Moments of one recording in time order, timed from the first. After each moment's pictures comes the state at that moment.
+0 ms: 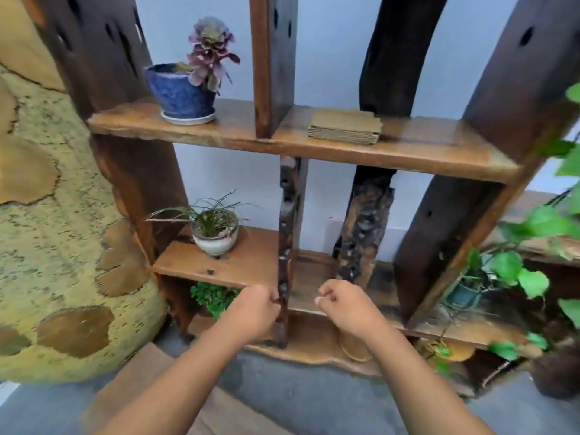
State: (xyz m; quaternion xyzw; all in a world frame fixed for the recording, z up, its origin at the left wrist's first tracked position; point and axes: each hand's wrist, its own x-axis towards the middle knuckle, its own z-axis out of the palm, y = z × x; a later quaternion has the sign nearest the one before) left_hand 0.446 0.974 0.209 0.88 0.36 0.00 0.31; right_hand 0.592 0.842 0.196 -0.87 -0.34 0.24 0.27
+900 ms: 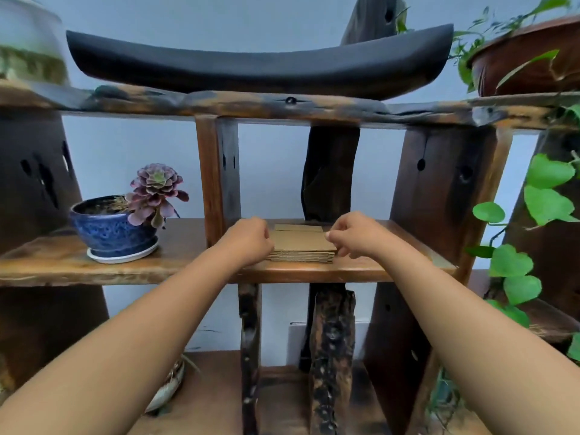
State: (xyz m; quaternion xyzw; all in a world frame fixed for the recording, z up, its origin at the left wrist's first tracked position) left_hand 0.640 1.110 0.442 0.95 0.19 0.18 0.17; right_hand 0.758 0.922 0.455 -0.90 -0.31 0.02 0.31
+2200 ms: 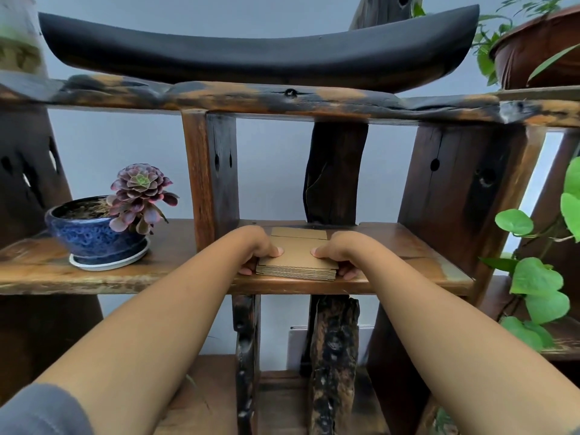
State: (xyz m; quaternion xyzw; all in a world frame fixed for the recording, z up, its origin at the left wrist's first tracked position) left_hand 0.715 1.137 0.435 0.85 0.39 -0.04 0.35; right_hand 0.812 0.976 0.432 -0.94 -0.16 0.19 0.24
